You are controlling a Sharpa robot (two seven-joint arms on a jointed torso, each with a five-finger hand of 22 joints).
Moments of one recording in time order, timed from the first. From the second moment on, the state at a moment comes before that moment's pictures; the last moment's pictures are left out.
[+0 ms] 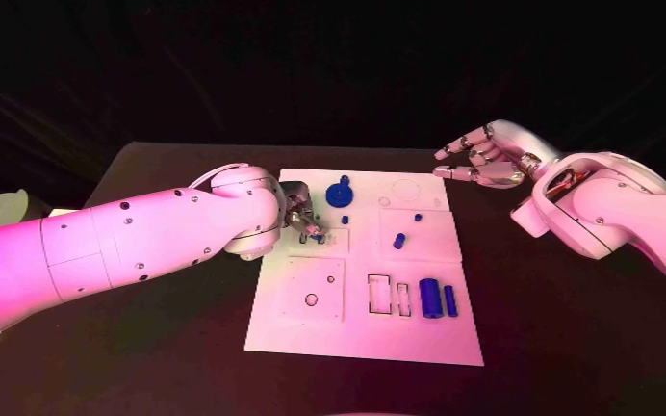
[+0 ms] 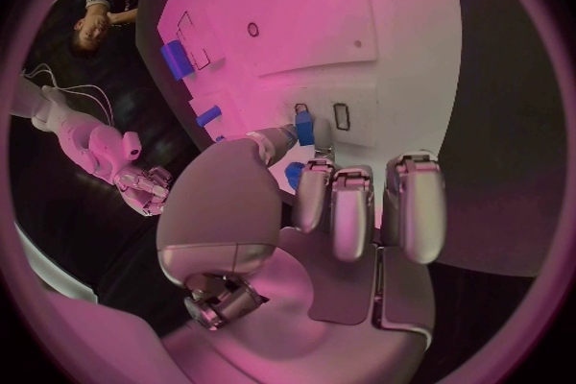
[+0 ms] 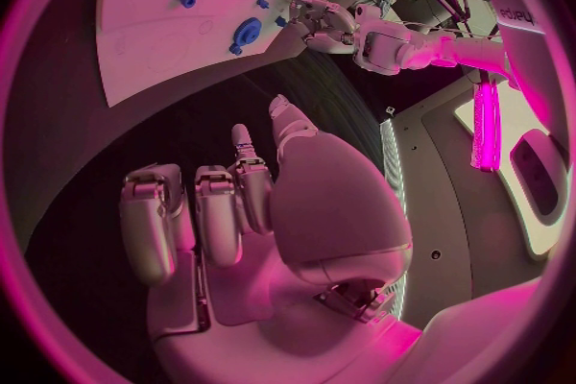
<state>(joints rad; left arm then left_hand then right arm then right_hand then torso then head) 1.28 -0.69 -0.06 1.54 -1.16 0.03 -0.70 1.18 -0.12 0.64 0.21 0.09 0.88 0.05 0.61 0.80 1.47 -0.03 1.39 1.31 1.47 -0.09 1.57 1.31 0.05 1.46 0.02 1.49 1.31 1.26 -1.02 0.01 1.62 -1.03 -0.36 0.02 1.33 -0.08 0.08 0.17 0.19 1.02 0.14 0.07 0.11 1.47 0.05 1.38 1.31 1.47 -0.02 1.56 1.31 0.01 1.47 0.08 1.56 1.31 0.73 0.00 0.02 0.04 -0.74</state>
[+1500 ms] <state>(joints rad) 1.27 -0.68 -0.06 1.54 -1.20 0.09 -0.69 1.16 -0.13 0.66 0.19 0.08 0.88 0.05 0.61 0.80 1.47 -0.03 1.40 1.31 1.47 -0.09 1.57 1.31 0.05 1.46 0.02 1.49 1.31 1.26 -1.02 0.01 1.62 -1.01 -0.34 0.02 1.33 -0.08 0.07 0.17 0.19 1.02 0.14 0.07 0.11 1.47 0.05 1.37 1.31 1.47 -0.02 1.56 1.31 0.01 1.47 0.08 1.56 1.31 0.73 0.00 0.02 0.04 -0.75</state>
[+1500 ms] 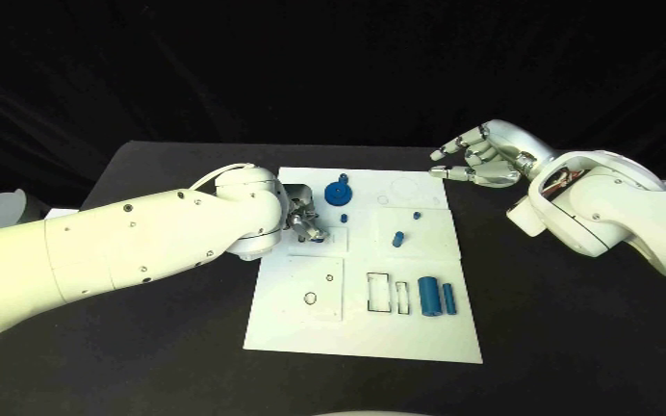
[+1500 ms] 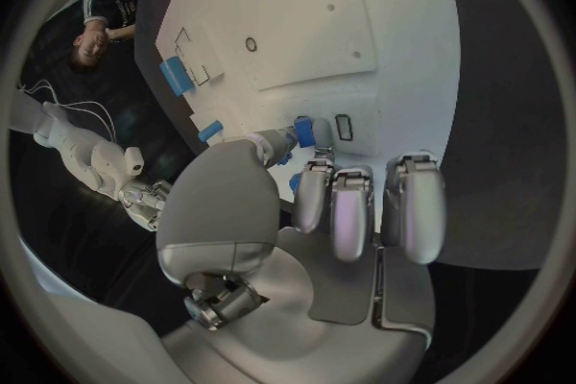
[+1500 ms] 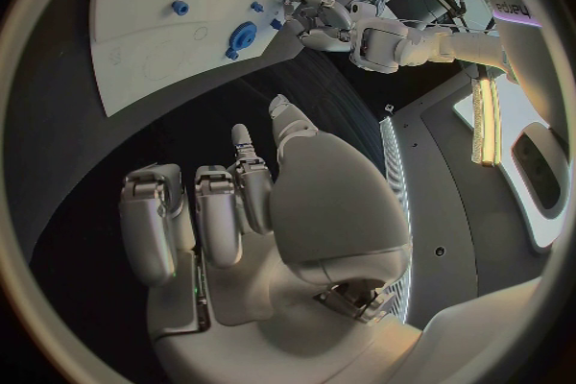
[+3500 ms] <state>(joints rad) 1.28 -0.63 -0.05 1.45 -1.15 0.15 -0.69 0.96 -0.11 0.42 0.26 0.07 0.94 0.03 0.65 0.82 1.46 -0.04 1.39 1.31 1.47 -0.09 1.57 1.31 0.03 1.47 0.02 1.51 1.31 1.26 -1.03 0.01 1.64 -1.01 -0.32 0.02 1.33 -0.08 0.07 0.17 0.20 1.02 0.14 0.07 0.11 1.47 0.05 1.36 1.31 1.47 -0.02 1.56 1.31 0.01 1.47 0.08 1.55 1.31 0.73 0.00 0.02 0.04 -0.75</state>
